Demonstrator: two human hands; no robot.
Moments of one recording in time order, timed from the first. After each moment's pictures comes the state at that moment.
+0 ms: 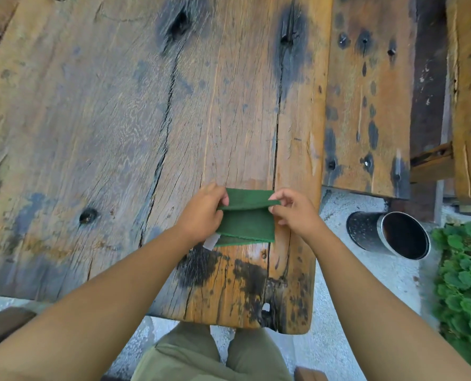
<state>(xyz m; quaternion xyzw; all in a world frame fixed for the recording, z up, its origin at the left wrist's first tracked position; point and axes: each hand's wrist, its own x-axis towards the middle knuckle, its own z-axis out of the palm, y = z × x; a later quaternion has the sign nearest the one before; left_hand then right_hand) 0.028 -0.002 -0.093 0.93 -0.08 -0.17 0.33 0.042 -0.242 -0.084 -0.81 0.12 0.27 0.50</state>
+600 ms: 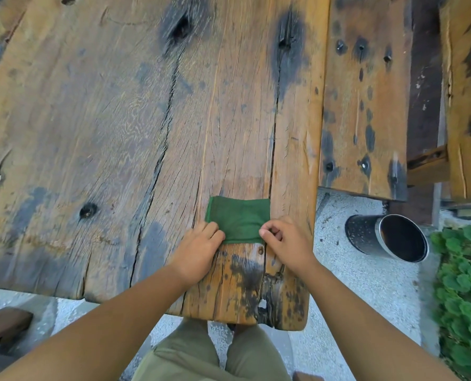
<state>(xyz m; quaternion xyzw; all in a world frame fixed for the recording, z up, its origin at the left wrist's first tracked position) -0.062 -0.003 -0.111 0.96 -0.19 -0.15 0.14 -0.033 -0.247 -0.109 -0.89 0.04 0.23 0.38</state>
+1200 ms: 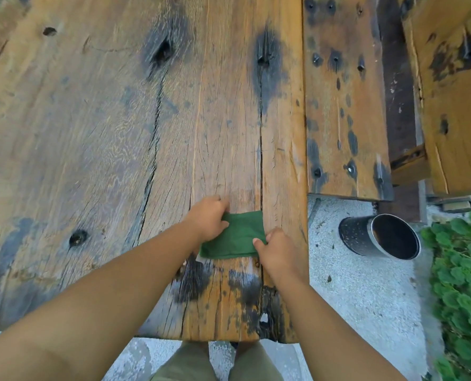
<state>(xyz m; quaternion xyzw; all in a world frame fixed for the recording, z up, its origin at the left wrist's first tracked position) 0.055 -0.027 -0.096 0.93 -0.15 -0.27 0.19 -0.027 -0.212 -0.101 -0.91 0.23 0.25 0.24</state>
